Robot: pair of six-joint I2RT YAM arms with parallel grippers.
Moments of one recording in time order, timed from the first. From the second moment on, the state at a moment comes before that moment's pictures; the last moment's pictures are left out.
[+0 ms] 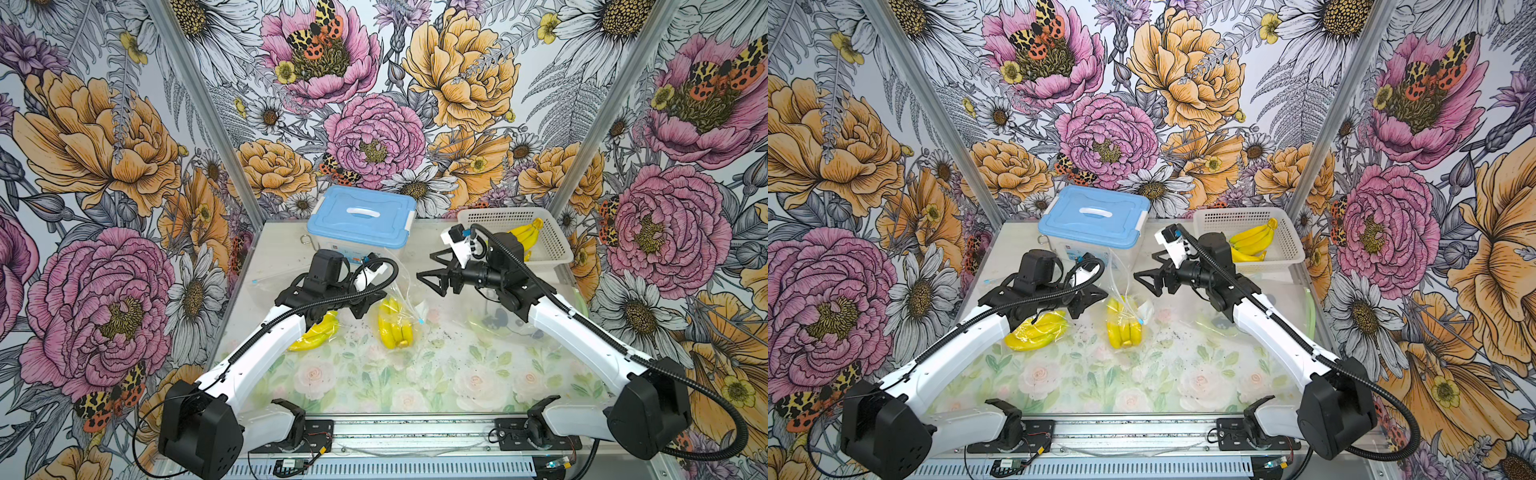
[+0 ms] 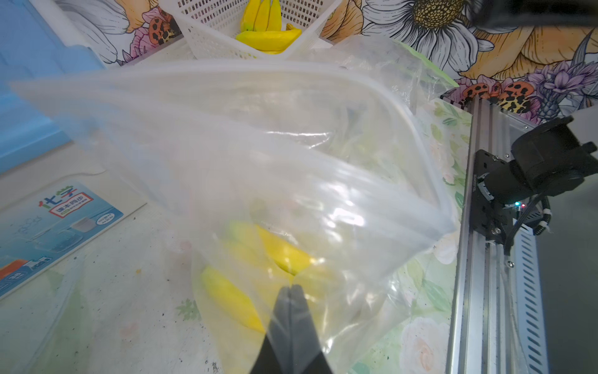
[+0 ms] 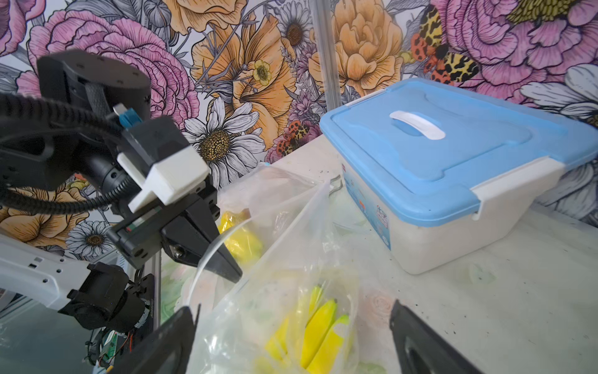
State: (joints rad) left arm -0.42 1.22 0.97 -0.49 0.58 0.27; right arm 0.44 1.30 1.09 -0.11 -0.68 0.11
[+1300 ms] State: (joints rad) left arm -0.46 1.18 0.97 -0.48 0.55 0.19; right arm 0.58 1.48 1.46 -0.76 -0.39 0.20
